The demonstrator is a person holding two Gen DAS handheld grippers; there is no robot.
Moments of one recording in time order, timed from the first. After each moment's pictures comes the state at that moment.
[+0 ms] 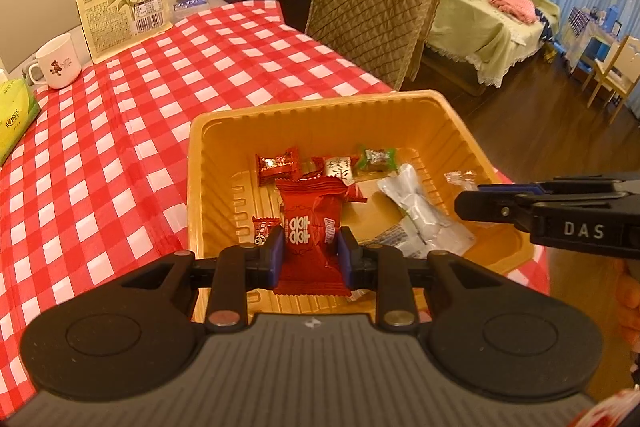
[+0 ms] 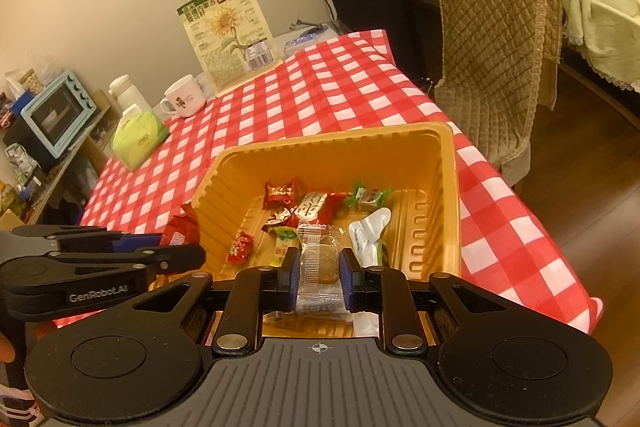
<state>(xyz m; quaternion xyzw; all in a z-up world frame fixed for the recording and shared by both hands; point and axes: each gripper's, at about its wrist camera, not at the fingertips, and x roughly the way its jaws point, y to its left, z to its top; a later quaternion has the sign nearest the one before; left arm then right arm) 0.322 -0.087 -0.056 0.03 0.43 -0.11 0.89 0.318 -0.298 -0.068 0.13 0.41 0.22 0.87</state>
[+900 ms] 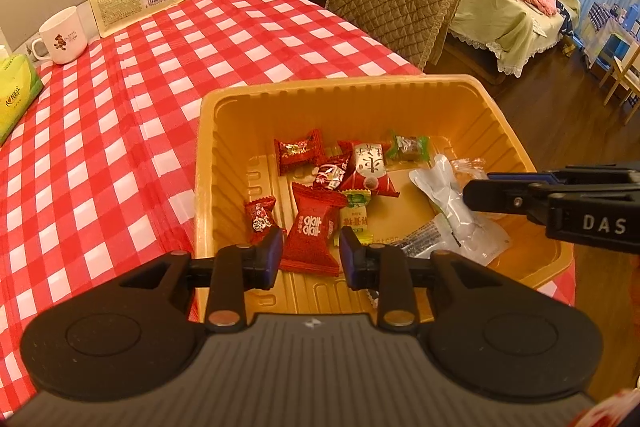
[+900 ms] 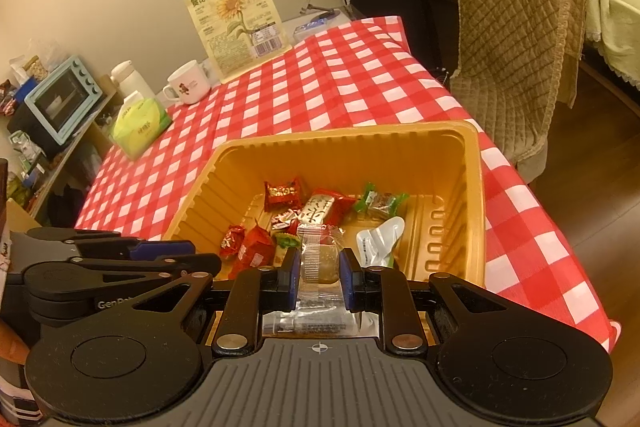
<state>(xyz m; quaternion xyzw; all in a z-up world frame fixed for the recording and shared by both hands) 0.343 -0.078 -0.074 0.02 0.46 -0.09 0.88 0.346 -0.284 -0.084 0.13 0.43 0.24 0.86</state>
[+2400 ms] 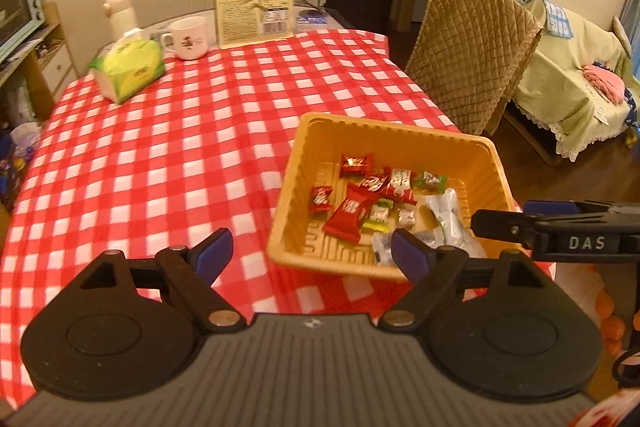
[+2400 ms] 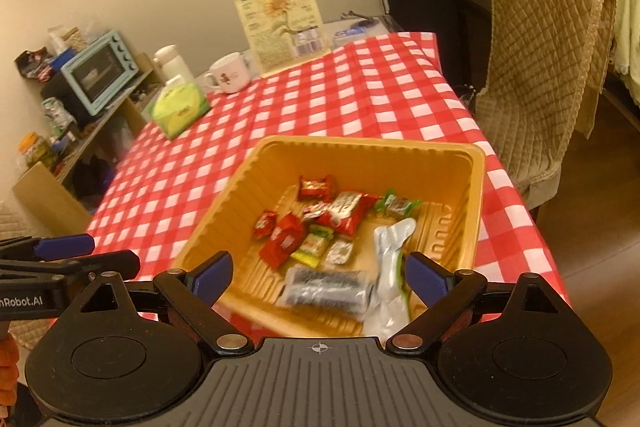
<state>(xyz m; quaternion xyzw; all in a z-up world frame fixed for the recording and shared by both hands) 0.226 -0.073 0.007 -0.04 0.40 0.06 0.91 0.301 -0.296 -0.042 0.09 0.41 0.29 0.86</state>
